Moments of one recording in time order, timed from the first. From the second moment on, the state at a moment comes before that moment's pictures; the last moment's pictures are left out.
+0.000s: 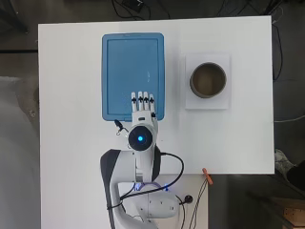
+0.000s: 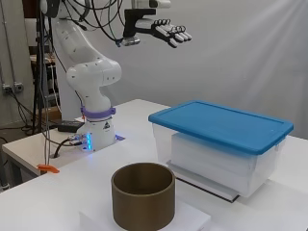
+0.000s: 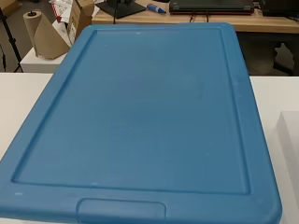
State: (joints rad) arm 0.00 -0.79 0.00 -2.36 0.00 1.57 -0.90
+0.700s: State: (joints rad) arm 0.02 -0.73 0.04 -2.67 -0.08 1.77 -1.02
